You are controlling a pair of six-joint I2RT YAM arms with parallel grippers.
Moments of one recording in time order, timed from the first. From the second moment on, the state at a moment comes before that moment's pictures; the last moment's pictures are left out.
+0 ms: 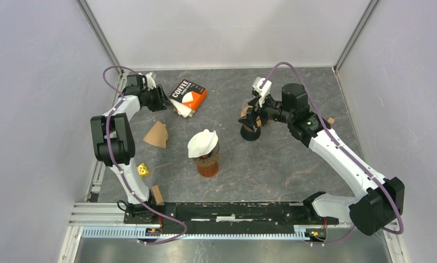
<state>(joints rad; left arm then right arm) 0.12 1.90 1.35 -0.33 0.48 -0.18 0.48 1.23 1.08 -0.20 -0.51 -0.24</state>
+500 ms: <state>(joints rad) 0.09 2.01 1.42 -0.26 0.53 -0.30 0.48 1.23 1.06 -0.20 -0.51 -0.24</state>
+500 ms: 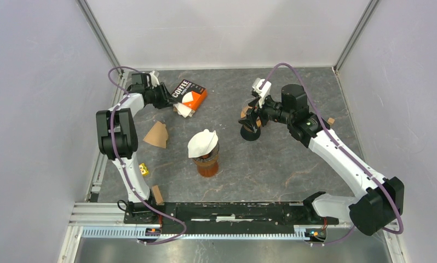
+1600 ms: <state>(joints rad) 0.09 2.07 1.43 -0.19 0.59 -0.41 0.48 1.23 1.03 -0.20 -0.49 -0.24</state>
